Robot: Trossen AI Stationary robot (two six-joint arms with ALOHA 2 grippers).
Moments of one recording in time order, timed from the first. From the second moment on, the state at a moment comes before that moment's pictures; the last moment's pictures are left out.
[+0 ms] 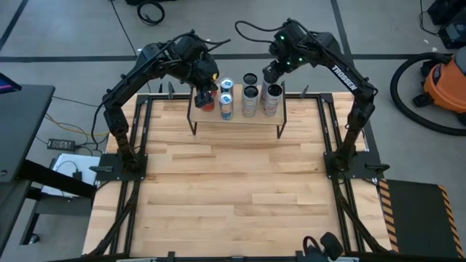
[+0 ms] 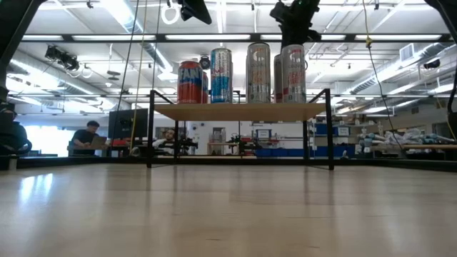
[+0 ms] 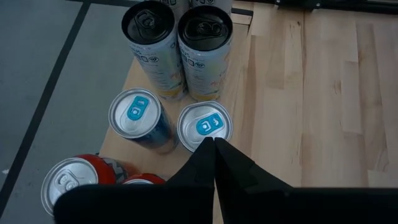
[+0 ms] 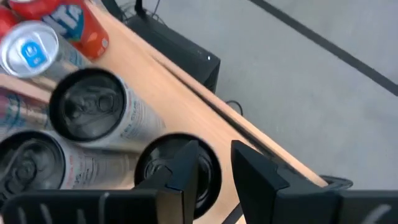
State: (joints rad) left arm 0.51 1.83 2.36 -1.38 0.16 0.30; right arm -0.68 1.78 2.23 -1.39 0.06 0.18
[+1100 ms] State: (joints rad) left arm 0.50 1.59 2.36 -1.53 0.21 0.25; right arm -0.49 1.34 2.17 -1.24 -0.08 -0.06
